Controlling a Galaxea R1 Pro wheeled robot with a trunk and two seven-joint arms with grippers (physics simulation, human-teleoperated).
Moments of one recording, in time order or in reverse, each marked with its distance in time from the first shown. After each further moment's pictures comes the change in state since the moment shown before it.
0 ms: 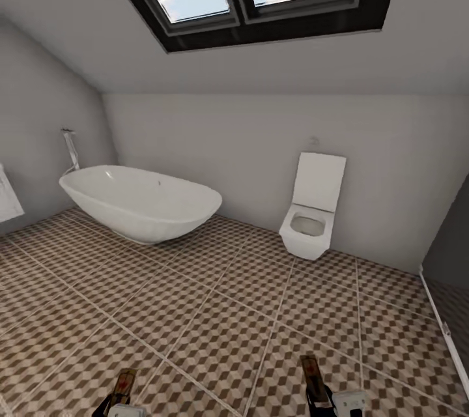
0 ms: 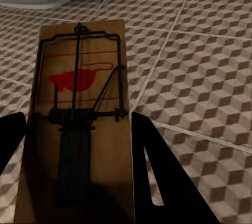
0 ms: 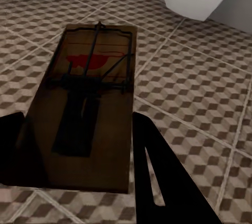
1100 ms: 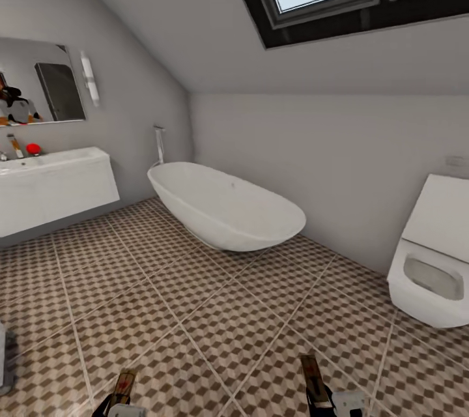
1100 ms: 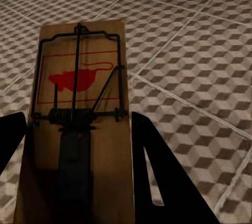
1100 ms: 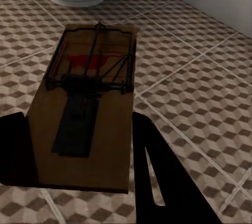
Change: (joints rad) left arm 0.000 0.000 0.000 0.000 0.000 0.000 0.000; right arm 0.000 0.000 0.001 0.000 0.000 0.001 0.000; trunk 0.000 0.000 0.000
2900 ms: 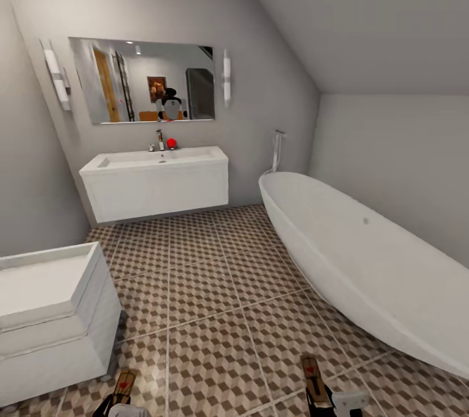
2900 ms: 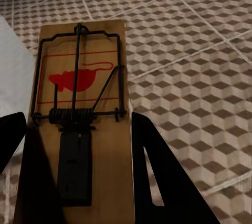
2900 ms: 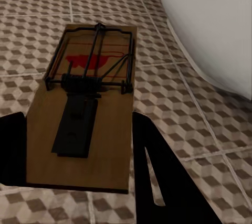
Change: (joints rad) left arm 0.000 -0.001 0.000 0.000 0.000 0.000 0.000; right arm 0.000 0.000 0.000 0.000 0.000 -0.001 0.000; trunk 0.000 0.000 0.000
